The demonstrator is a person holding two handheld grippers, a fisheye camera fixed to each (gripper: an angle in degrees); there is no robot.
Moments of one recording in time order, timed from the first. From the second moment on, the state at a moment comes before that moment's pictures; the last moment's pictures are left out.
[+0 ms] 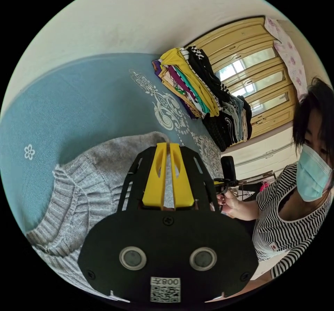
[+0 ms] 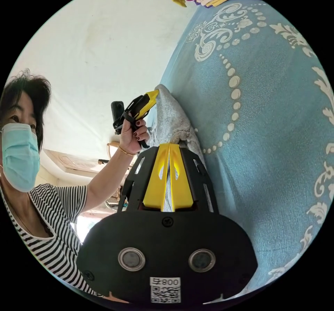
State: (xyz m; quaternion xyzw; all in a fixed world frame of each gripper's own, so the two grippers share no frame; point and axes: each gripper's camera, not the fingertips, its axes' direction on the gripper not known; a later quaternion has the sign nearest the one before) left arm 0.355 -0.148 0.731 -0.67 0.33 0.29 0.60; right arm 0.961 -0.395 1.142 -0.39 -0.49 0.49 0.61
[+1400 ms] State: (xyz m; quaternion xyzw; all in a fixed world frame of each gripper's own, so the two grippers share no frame) left arm 0.353 -0.056 0.645 -0.54 0.21 0.52 0.63; right arm 0.773 -0.452 1.098 -0.42 -0.37 0.07 0.83
